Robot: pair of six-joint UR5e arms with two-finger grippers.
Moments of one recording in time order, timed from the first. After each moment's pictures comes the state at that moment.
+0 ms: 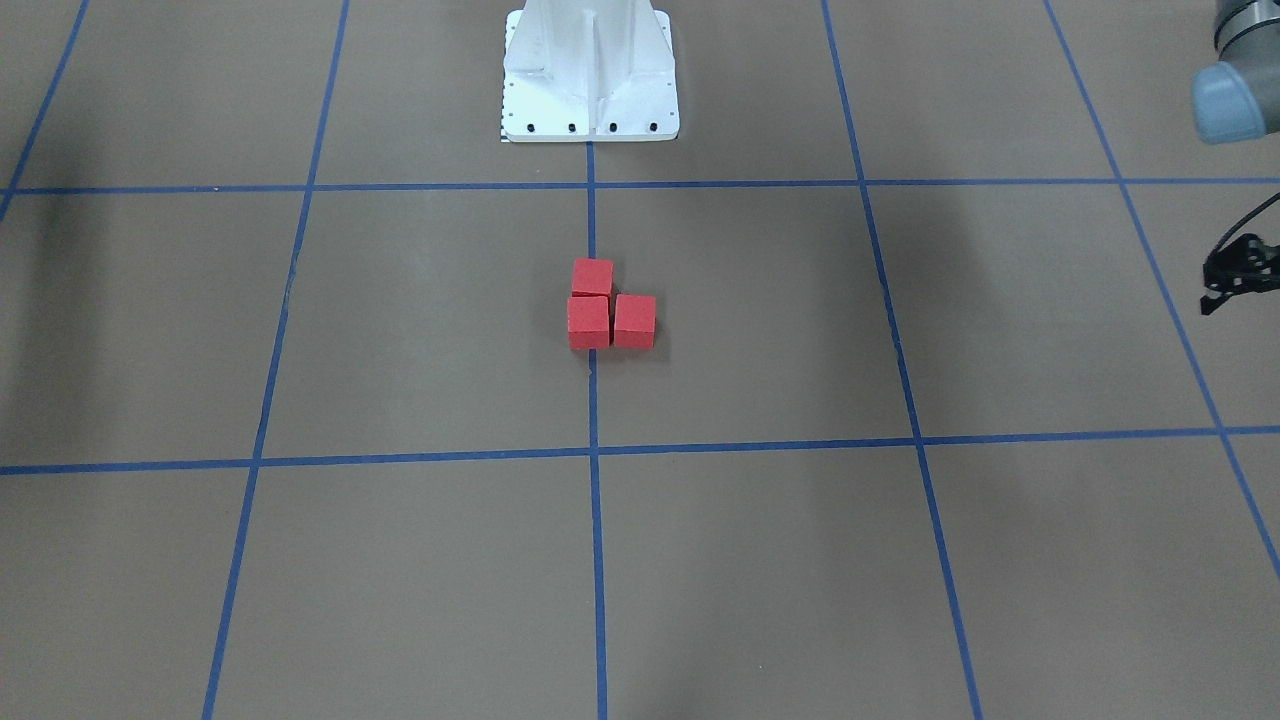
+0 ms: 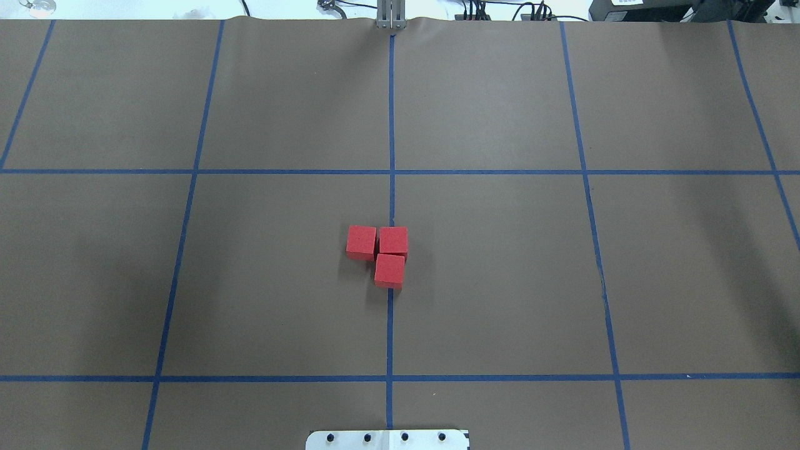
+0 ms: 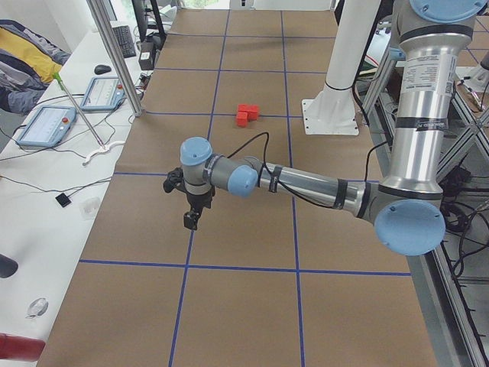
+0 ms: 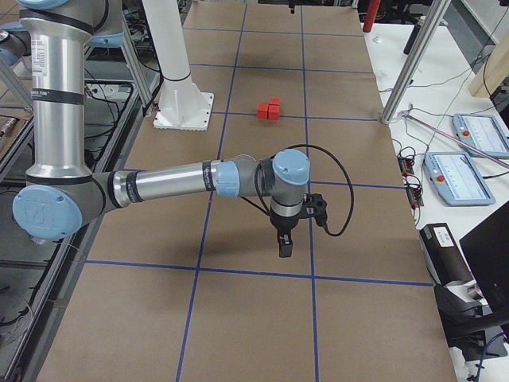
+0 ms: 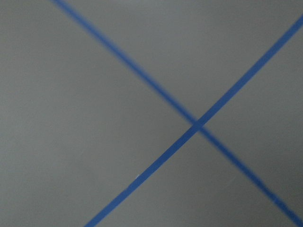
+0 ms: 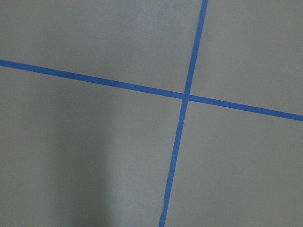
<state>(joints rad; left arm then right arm) -1.38 -1.57 -1.70 -1.72 -2.24 -0.02 1.53 -1.64 1.81 -1.70 2.24 -0.04</state>
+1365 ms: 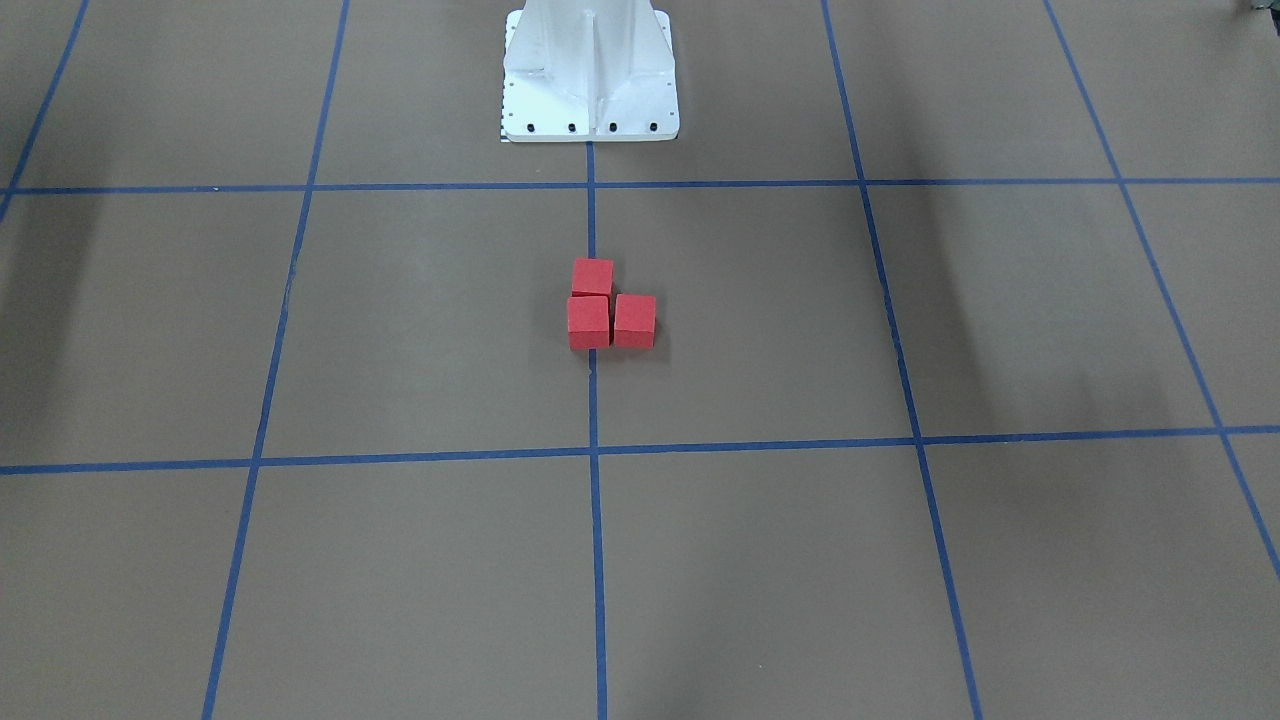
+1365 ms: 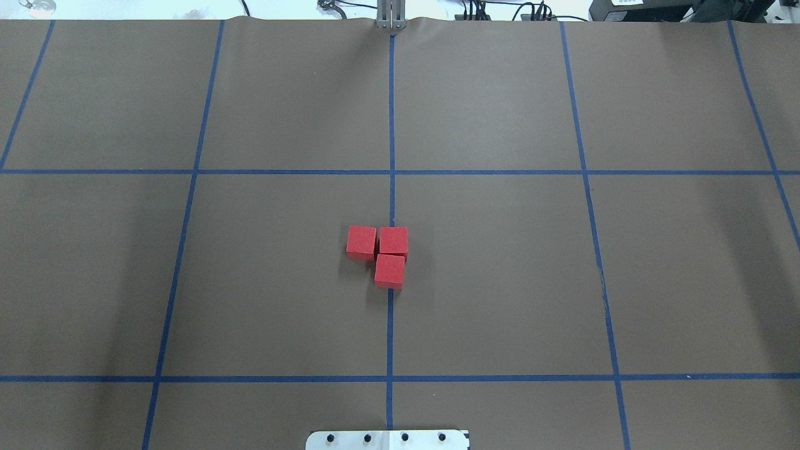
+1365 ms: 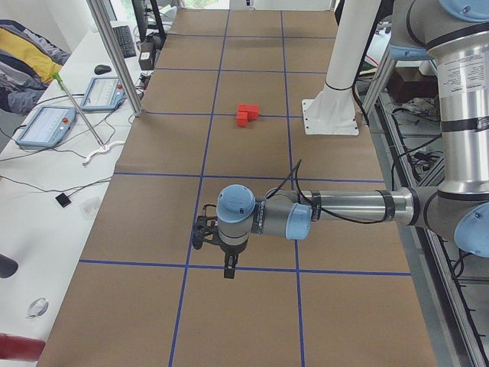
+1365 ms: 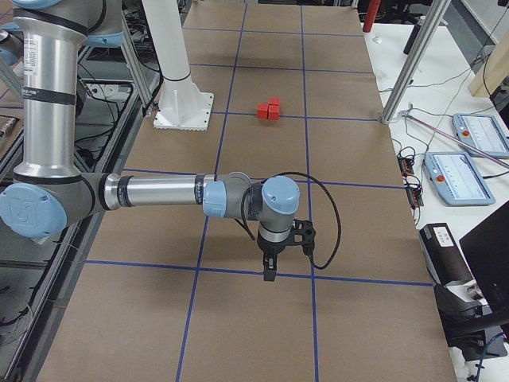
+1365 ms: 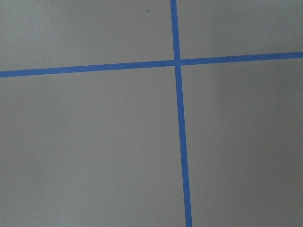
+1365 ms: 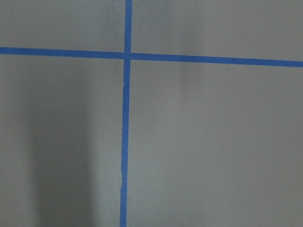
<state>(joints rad) -1.55 -1.38 -1.75 -1.72 -2.34 -0.02 1.56 -1.68 1.75 -1.69 2.24 -0.04</state>
